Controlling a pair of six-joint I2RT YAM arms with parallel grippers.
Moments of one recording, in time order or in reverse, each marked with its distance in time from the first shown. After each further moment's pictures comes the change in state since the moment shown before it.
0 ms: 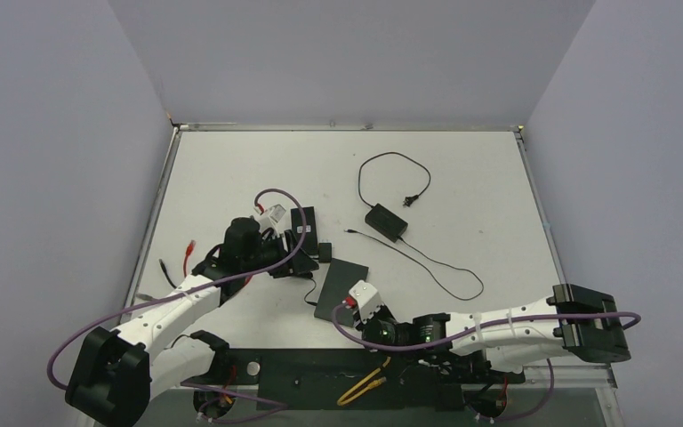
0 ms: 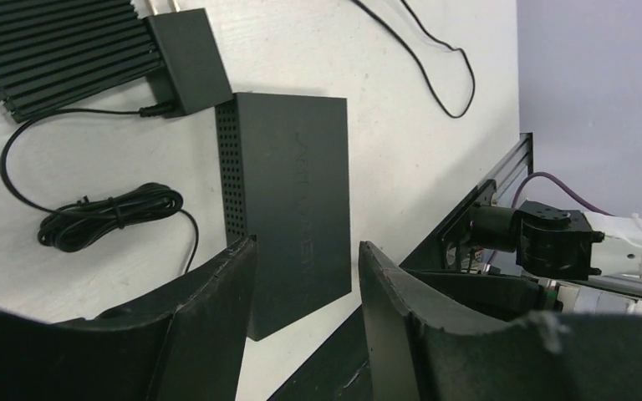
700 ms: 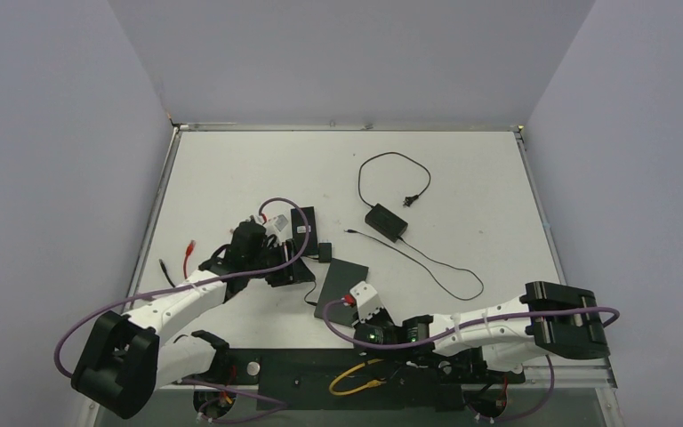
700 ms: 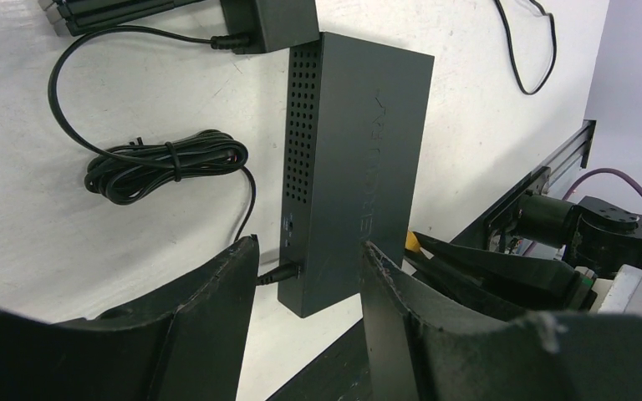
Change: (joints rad) left arm 0.000 0.080 -0.012 -0.109 -0.036 0.037; right arm 0.003 0.138 0.015 -0.050 0.057 0.202
